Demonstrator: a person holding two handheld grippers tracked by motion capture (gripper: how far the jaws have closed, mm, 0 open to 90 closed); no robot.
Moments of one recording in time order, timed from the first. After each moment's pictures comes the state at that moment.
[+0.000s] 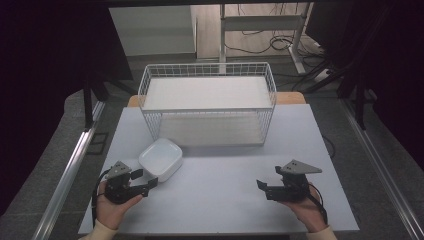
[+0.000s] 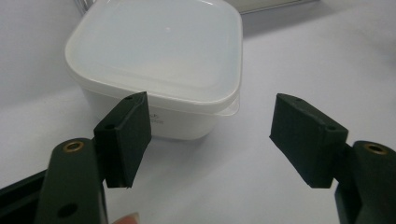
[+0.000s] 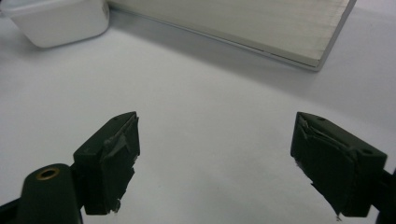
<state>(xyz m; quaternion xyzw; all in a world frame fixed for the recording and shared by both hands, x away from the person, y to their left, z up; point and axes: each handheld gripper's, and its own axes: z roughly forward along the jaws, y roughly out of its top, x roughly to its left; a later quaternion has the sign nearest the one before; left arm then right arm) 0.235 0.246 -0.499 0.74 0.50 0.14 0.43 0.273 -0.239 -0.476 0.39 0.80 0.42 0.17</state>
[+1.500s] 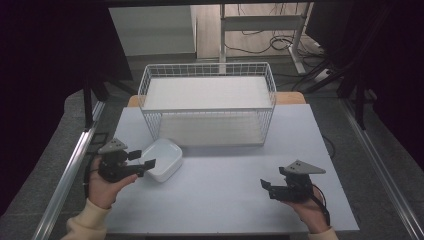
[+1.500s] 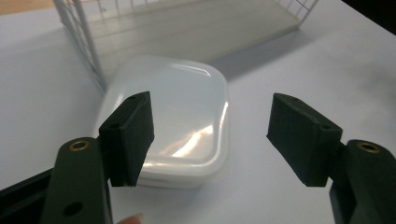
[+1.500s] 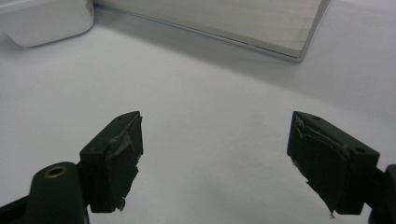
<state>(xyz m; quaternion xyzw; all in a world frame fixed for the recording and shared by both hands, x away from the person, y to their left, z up) 0.272 0.257 -0.431 0.75 0.48 0.13 0.43 0.272 -0.245 -0.476 0.41 0.79 0.41 0.18</state>
